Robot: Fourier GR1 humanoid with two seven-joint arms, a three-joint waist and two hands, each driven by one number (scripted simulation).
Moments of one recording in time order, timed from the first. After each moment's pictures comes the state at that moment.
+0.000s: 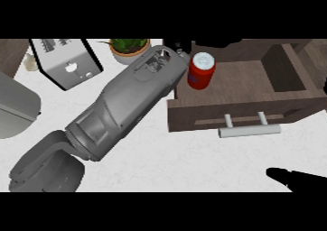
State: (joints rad) left arm -1.44 0.00 -0.59 -0.42 0.70 0.82 -0.13; right arm 0.03 -0.23 -0.10 -2.19 0.44 0.18 0.02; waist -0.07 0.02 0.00
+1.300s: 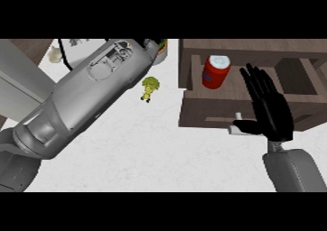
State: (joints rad) left arm -1.33 0.22 -0.63 -0.75 0.59 0.83 0.13; right arm -0.26 -0.17 0.04 -1.42 1.09 -0.26 -0.08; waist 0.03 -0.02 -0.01
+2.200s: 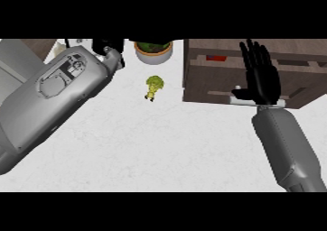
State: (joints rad) left arm -1.16 0.41 -0.63 -1.05 0.54 0.80 0.28; right arm -0.64 -0.18 -0.11 -0.84 1.21 -0.58 -0.11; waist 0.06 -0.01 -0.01
